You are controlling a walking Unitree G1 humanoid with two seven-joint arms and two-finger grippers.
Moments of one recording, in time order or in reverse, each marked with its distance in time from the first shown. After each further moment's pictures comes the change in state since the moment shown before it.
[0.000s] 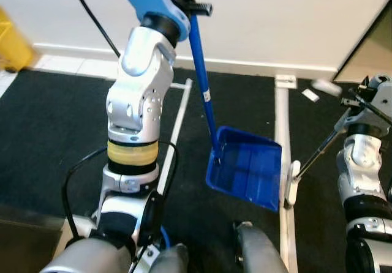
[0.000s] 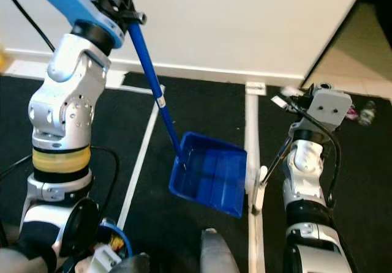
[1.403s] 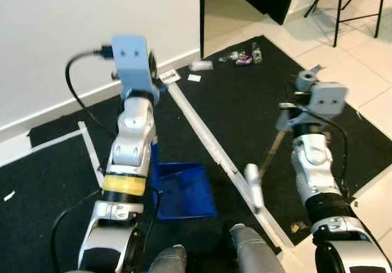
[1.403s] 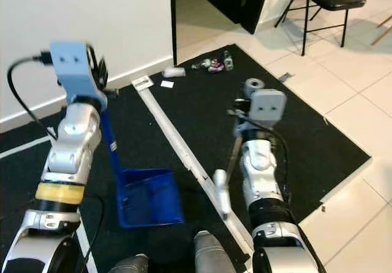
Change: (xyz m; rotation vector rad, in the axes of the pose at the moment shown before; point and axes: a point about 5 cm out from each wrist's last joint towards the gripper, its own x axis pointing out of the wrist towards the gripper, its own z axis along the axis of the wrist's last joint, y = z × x) left arm -0.091 0.085 -0.131 0.369 0.429 0.496; right arm -0.037 0.109 0.005 0.181 0.007 0.476
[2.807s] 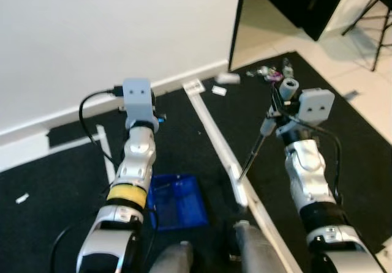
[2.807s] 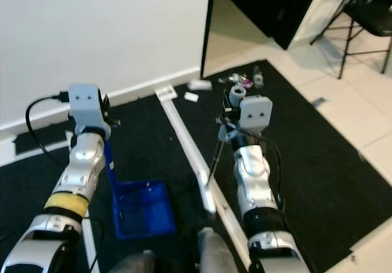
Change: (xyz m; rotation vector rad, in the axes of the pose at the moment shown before) left arm -0.004 -0.007 -0.048 -0.019 0.061 -0.029; right arm -0.013 0.000 -0.010 0.010 0.051 0.060
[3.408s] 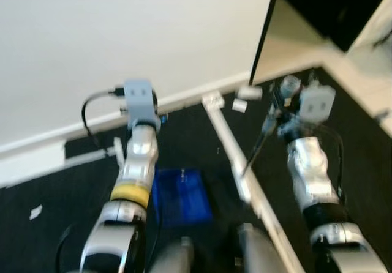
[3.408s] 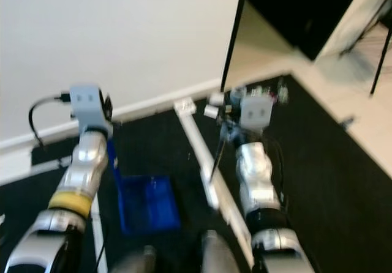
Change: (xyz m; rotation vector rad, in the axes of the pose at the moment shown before) left arm 0.003 -0.002 0.003 -0.005 -0.019 -0.007; right arm 0.003 -0.003 0.005 -0.008 -0.014 -0.003
